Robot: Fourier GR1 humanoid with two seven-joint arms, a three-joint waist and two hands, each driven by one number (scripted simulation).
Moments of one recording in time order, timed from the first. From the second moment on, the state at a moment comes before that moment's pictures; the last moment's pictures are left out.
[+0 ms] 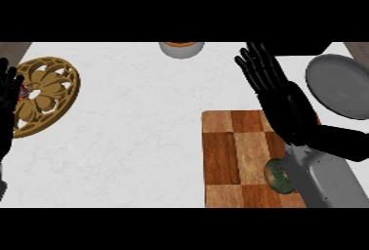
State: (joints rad) left arm -0.14 0.61 -0.05 -1.67 0.32 0.38 0.05; right arm -0.43 -0.24 0.25 -1.62 -0.40 0.05 -0.19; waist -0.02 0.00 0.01
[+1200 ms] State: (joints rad) left arm -0.17 0.43 -0.18 -1.58 0.39 0.31 0.15; right arm -0.38 -0.88 0.05 -1.44 -0.09 0.58 -0.71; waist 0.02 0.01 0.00
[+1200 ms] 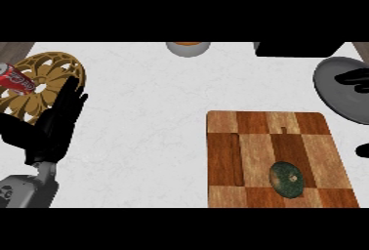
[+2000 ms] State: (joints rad) left arm -0.19 0.41 -0.17 -1.57 0.36 0.31 0.16; right arm -0.45 -1.07 0.40 -1.65 0.42 0.40 -0.77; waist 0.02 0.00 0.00
